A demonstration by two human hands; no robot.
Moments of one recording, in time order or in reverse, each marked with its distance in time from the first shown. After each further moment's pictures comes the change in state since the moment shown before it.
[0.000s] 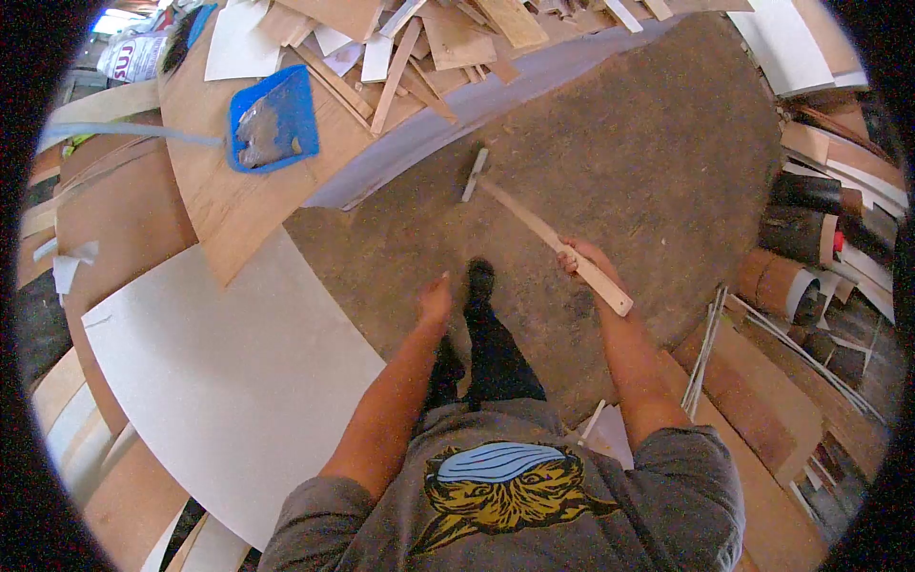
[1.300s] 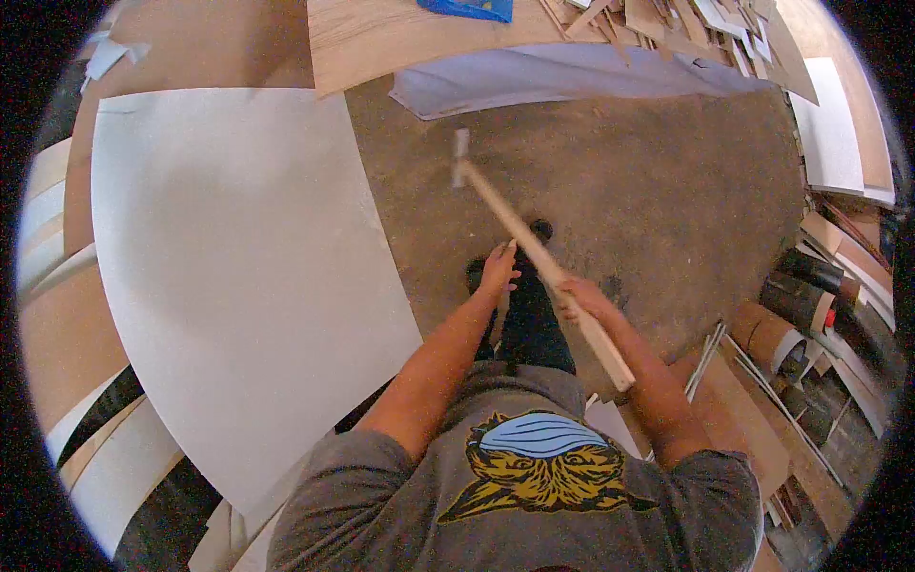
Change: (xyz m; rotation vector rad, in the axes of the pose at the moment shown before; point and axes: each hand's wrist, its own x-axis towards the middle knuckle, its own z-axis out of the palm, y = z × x) left_hand -0.157 -0.094 -0.137 -0.315 -0.238 -0.131; right_hand -0.170 0.285 0.197 -0.779 -0.013 0.136
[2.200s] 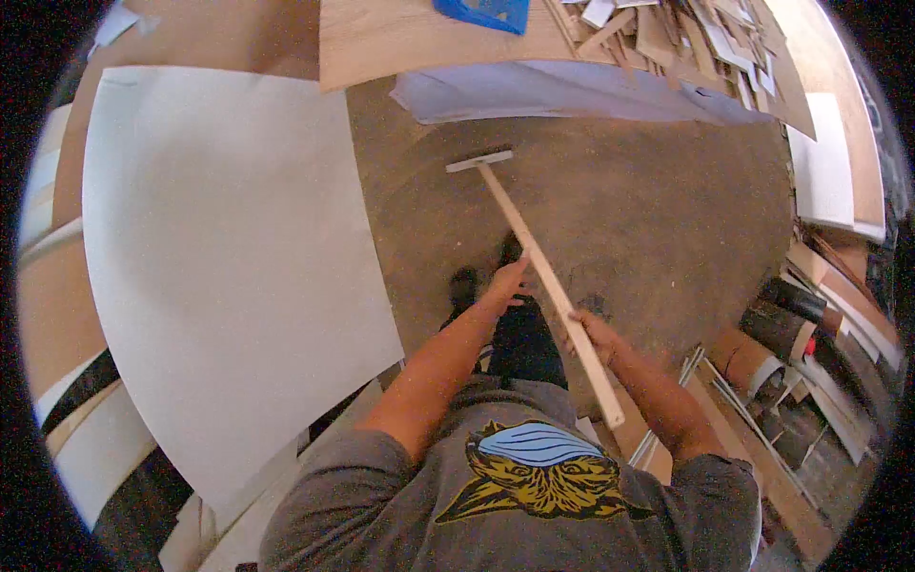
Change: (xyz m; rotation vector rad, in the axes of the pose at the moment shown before) left_hand 0.026 -0.006 0.012 -0.034 -0.188 -0.145; right_hand -0.019 0.026 -0.026 0.155 -0.031 0.103
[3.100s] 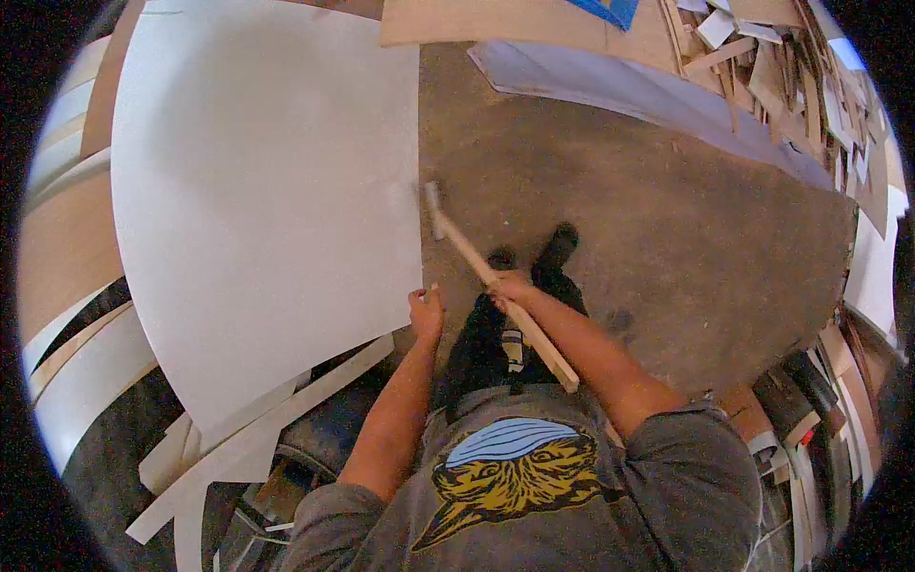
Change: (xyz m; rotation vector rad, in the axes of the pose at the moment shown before) left_hand -0.065 -0.083 -0.161 0.044 0.994 -0.004; right_hand 0.321 0.018 0.117 -0.478 -0.298 0.087
